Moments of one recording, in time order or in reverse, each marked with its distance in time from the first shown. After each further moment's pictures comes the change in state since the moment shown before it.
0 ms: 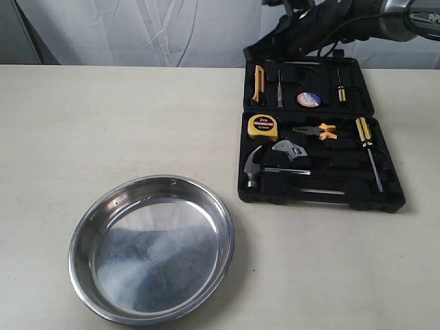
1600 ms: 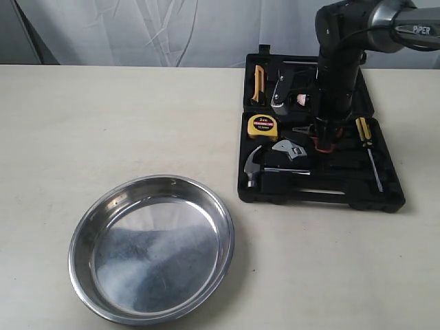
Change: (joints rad) left arm 0.000 0.000 0.000 0.000 0.000 0.000; right arm 0.009 0.053 -0.002 -0.612 0.780 -0.363
